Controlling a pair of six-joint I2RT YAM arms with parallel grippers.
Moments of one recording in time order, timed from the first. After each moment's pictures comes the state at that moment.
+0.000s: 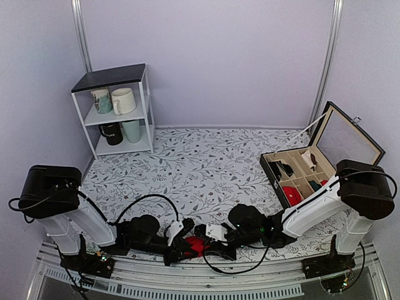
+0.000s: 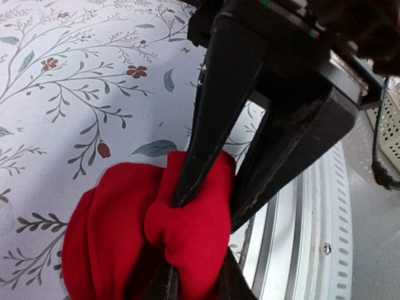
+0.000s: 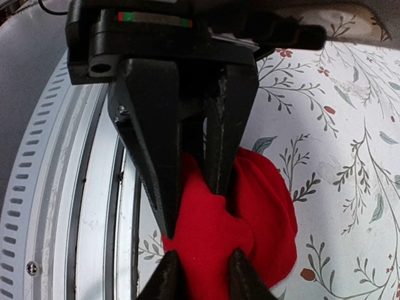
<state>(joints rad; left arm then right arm) -1.27 1.74 0.29 0.93 0.19 -0.38 1.27 1.76 0.63 0.50 -0.25 -0.14</state>
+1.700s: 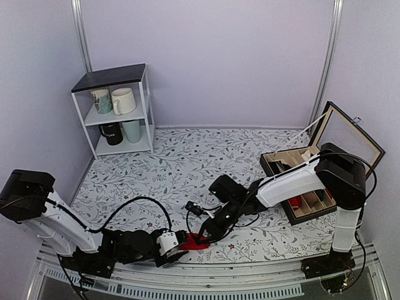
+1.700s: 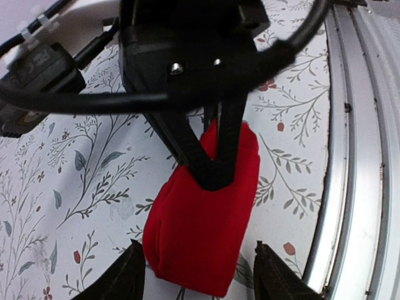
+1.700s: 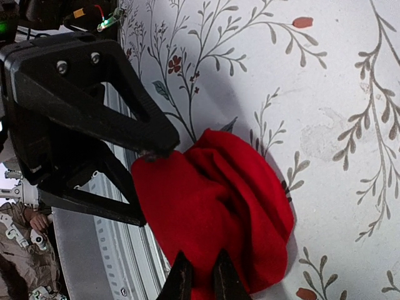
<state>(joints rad) -1.47 1.49 0.24 0.70 -0.40 0.05 1.05 1.96 1.06 -0.11 -0.68 0.25</state>
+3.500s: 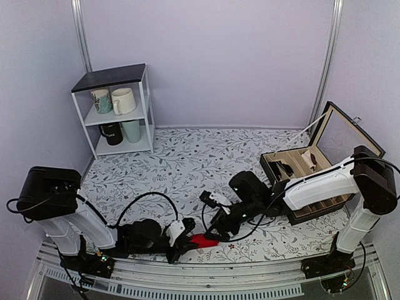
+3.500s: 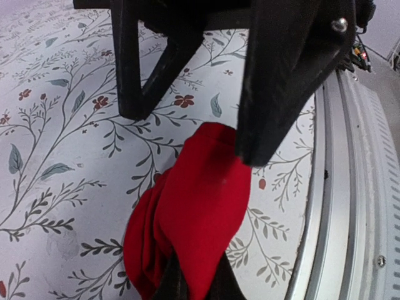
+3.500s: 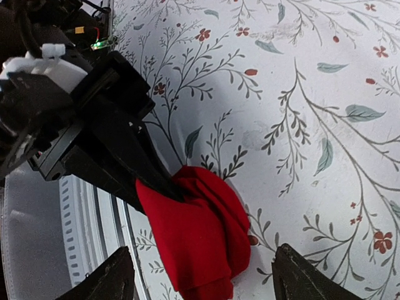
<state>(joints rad) -1.33 1.73 0.30 0.92 -0.08 -0.21 1.04 1.69 0.84 0.05 -0.47 0.15</state>
